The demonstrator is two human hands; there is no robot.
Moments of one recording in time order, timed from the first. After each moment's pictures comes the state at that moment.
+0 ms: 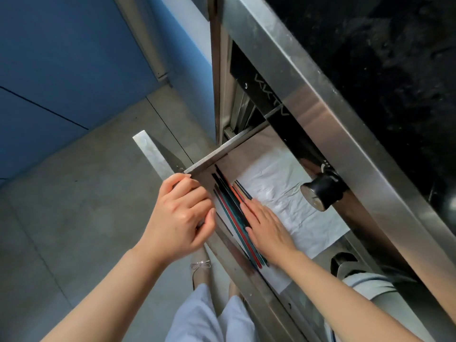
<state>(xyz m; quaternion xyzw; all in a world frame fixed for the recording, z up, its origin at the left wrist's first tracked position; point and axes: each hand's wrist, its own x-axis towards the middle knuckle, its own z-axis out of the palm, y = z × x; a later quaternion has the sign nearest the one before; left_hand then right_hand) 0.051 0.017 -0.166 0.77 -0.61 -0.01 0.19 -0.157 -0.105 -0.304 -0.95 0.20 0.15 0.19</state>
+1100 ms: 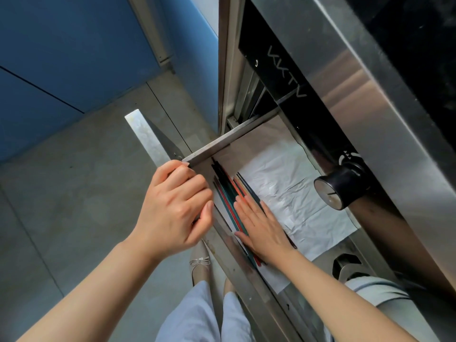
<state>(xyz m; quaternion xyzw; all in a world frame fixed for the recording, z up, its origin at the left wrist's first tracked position) 0.049 0.017 -0.178 0.77 -0.61 0.04 0.20 -0.155 -0.102 -0.325 -0.96 0.13 0.20 0.12</state>
